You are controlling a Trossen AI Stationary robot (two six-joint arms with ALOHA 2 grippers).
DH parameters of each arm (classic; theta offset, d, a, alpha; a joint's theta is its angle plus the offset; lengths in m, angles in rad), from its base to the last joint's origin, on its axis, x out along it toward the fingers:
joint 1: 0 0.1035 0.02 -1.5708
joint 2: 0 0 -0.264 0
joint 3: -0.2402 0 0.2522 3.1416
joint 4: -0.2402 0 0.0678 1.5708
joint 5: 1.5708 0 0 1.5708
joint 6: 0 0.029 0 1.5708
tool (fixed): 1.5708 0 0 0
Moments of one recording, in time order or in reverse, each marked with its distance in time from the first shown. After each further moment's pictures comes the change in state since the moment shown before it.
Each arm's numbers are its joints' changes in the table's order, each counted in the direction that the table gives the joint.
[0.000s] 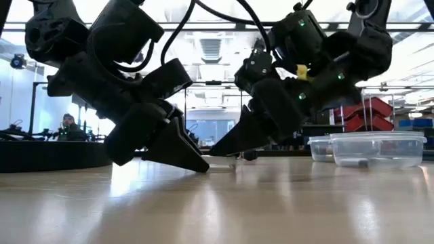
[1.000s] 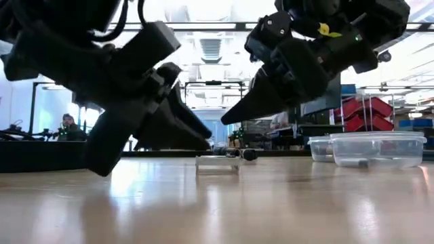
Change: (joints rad) left arm -0.151 0.000 -0.065 -0.010 -0.284 0.352; right arm 0.060 -0.184 -0.001 -0.197 0.057 -0.080
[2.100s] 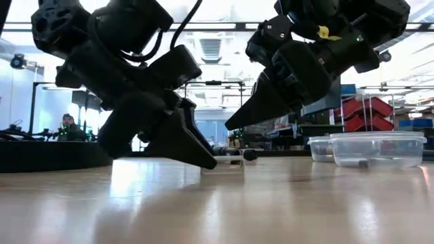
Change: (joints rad) left arm 0.153 0.000 -0.002 -0.055 0.374 -0.251; right arm 0.000 -0.004 -0.001 -0.029 -0.002 0.041
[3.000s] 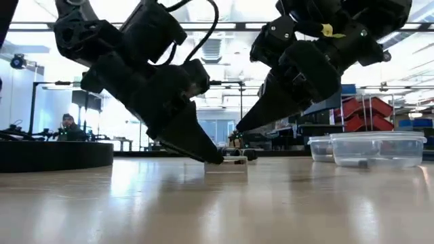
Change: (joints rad) left arm 0.123 -0.011 -0.001 -0.005 0.242 -0.384; right arm 0.002 -0.066 -0.001 -0.147 -0.002 0.049
